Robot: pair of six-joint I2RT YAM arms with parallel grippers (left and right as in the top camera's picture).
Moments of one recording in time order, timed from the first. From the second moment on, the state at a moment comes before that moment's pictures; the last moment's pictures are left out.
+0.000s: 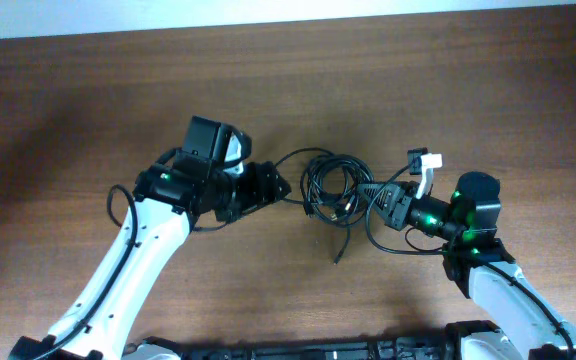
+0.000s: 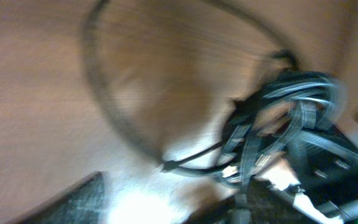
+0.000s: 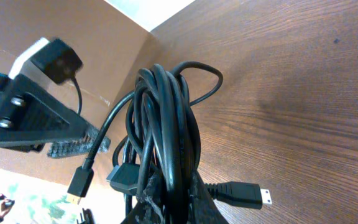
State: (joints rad) left arm -0.36 1.41 1.10 -0.82 0.47 -0.68; right arm 0.01 1.20 0.31 0.48 -0.93 0.57
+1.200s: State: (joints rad) left arm -0.46 1.56 1.16 -0.72 0.34 -0.58; right arm 0.01 1.20 0.31 0.34 -0.92 0.57
